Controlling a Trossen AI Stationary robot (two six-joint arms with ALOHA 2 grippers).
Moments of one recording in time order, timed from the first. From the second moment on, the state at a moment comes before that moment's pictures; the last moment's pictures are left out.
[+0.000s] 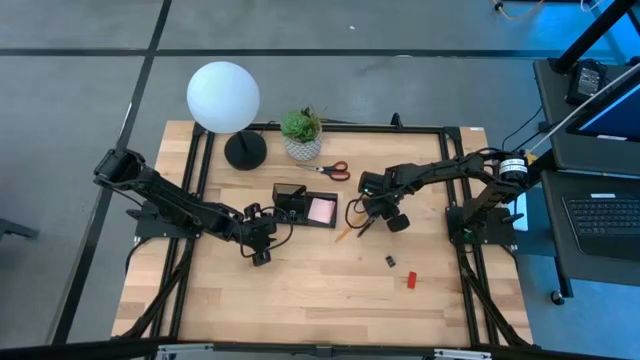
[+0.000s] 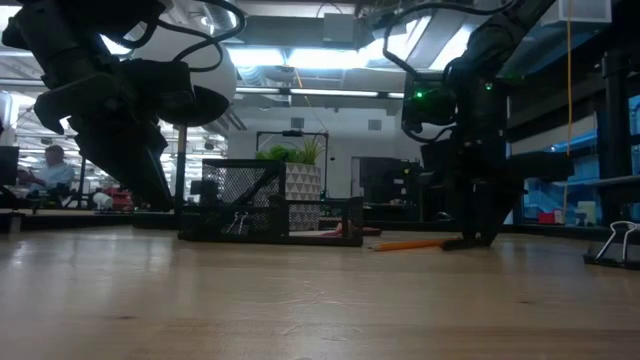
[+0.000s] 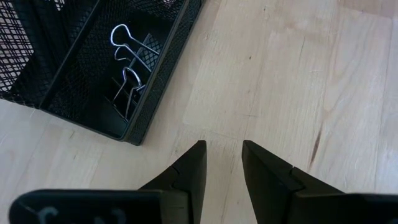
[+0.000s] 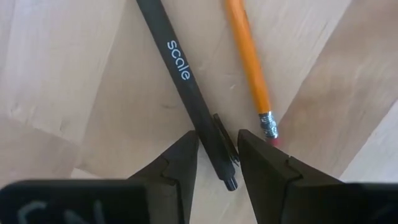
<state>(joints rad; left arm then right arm) -0.34 1.36 0.58 -0.25 -0.33 -0.58 -0.21 1.71 0.85 -0.67 -0.06 -0.62</state>
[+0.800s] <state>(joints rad) -0.34 1.36 0.58 -0.25 -0.33 -0.58 -0.16 1.71 0.84 -0.61 -0.01 -0.60</state>
